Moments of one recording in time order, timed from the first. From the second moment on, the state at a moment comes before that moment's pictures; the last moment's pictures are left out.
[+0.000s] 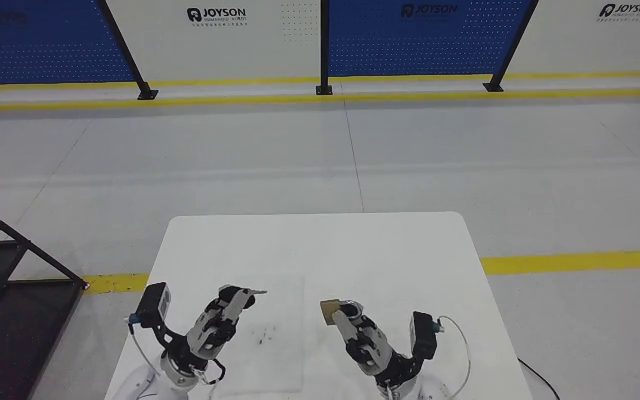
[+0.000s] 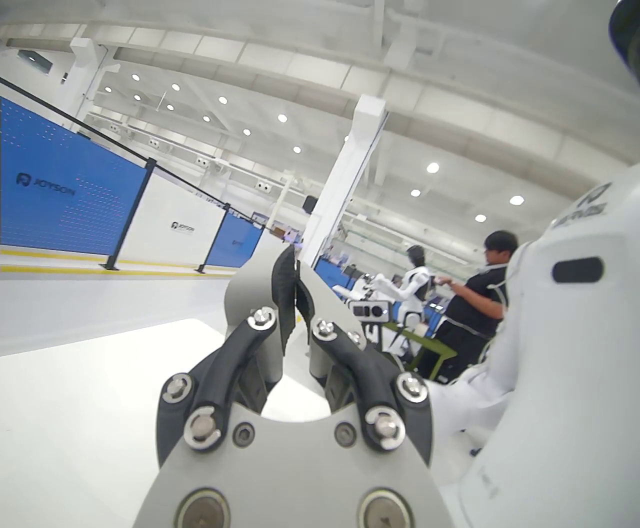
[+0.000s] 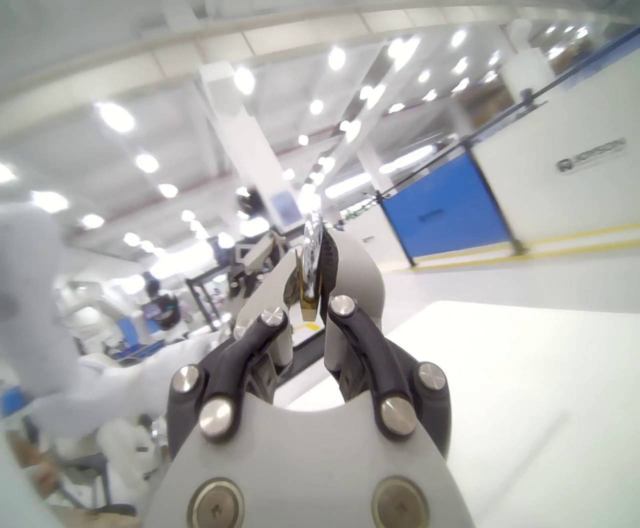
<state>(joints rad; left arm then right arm) 1.98 -1.07 -1.44 -1.89 0.56 -1.01 0.32 -1.78 -1.21 0.95 -1.71 -0.97 -0.80 -0.67</state>
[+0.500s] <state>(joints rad) 1.91 -1.03 -1.31 -1.89 0.35 -1.01 0.24 -1.78 -1.21 0.93 -1.68 -0.98 -0.89 -0.74</state>
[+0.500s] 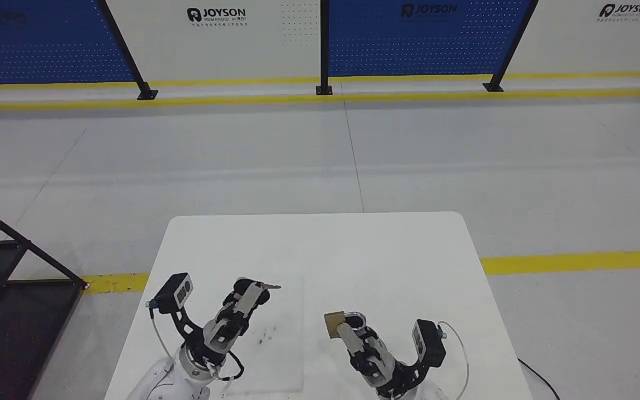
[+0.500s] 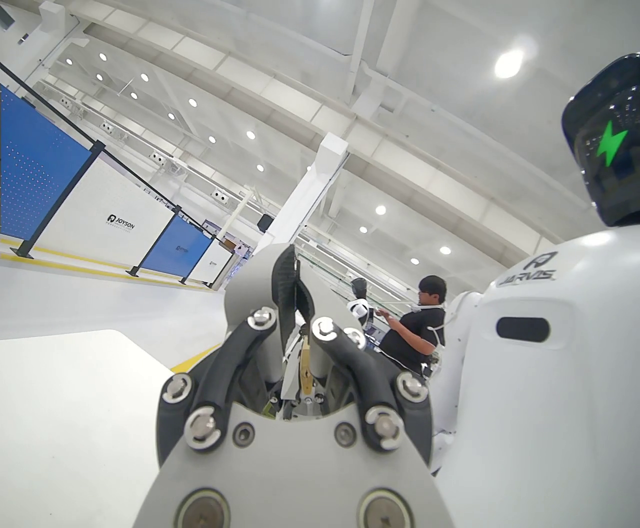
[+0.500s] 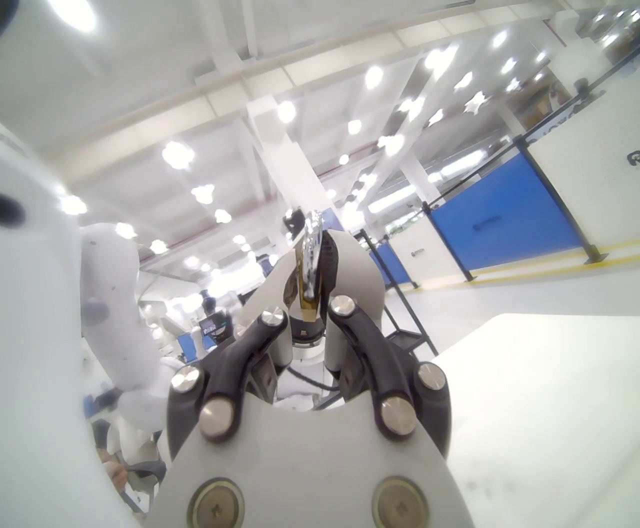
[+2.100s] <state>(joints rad) 1.76 -1.15 -1.05 -1.71 0.69 -0.96 0.51 -1.67 -1.31 0.80 -1.54 -0.91 -0.82 -1.00</state>
